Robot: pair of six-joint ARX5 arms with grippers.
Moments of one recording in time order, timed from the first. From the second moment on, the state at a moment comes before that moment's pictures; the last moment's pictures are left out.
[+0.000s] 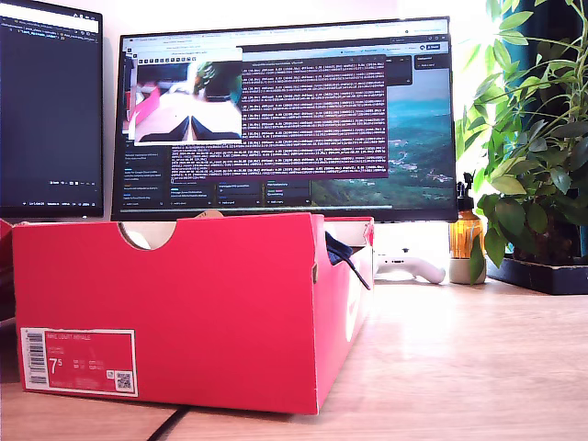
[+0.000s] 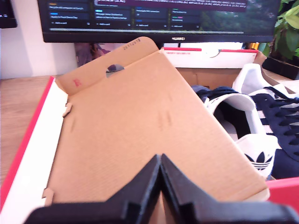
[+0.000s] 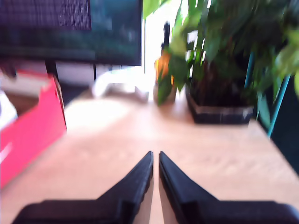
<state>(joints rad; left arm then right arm) 0.13 0.78 0.01 0.57 0.61 -0.03 0.12 0.18 0.06 0.04 0.09 -0.05</state>
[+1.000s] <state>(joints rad) 0.14 0.15 0.00 0.14 0.57 -0.17 0.12 0.01 0.06 0.00 0.05 -0.02</state>
